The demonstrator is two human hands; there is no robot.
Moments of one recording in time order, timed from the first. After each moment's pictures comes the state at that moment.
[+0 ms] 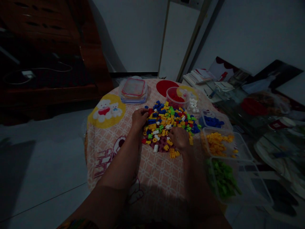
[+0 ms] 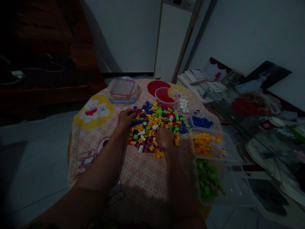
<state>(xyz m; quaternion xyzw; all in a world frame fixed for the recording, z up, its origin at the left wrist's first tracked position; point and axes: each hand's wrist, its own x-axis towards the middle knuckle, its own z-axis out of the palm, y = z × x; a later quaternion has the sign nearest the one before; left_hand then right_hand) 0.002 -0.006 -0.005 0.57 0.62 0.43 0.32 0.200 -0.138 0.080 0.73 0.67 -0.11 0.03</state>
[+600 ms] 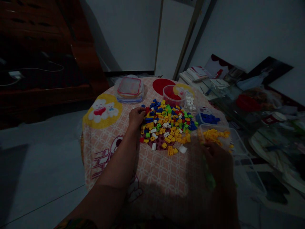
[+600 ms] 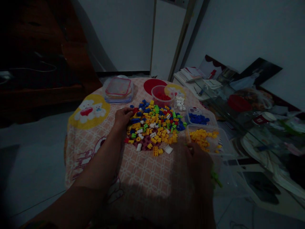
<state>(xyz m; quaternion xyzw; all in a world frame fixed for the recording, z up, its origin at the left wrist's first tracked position) 0.004 -0.002 -0.002 0.56 0.63 0.42 0.32 0.298 -0.270 0.102 0.84 0.50 -0.02 -0.19</state>
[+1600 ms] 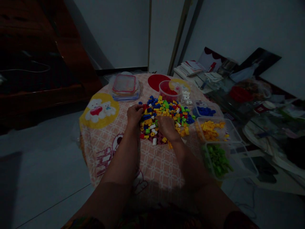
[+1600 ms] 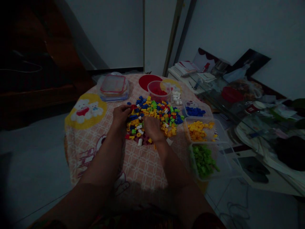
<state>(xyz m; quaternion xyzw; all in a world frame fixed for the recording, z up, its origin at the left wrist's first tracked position) 0.005 -0.004 -0.005 0.56 0.62 0.44 0.33 0.163 -0.120 0.081 0.69 0.72 -0.07 0.01</state>
